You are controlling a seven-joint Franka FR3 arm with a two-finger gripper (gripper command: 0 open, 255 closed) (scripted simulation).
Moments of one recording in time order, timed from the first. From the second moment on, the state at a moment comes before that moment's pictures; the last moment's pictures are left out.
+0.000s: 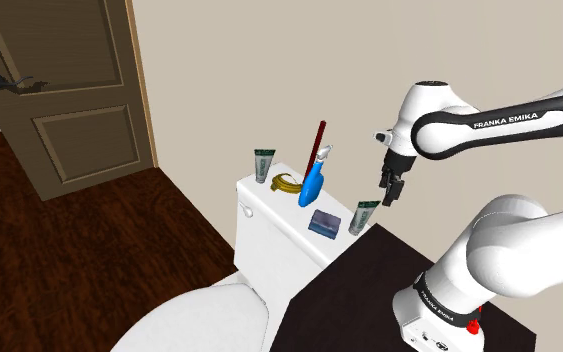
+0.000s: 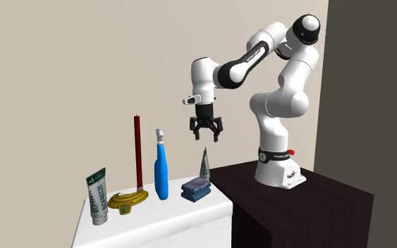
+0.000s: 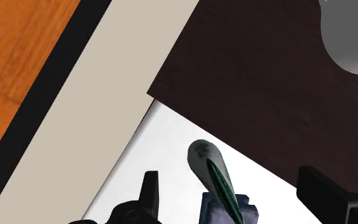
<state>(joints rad) 0.03 -0.70 -0.50 -2.91 -0.45 2.14 -0.68</state>
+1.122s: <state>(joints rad) 0.03 -0.60 -0.55 -2.95 -0.49 2.29 -0.68</state>
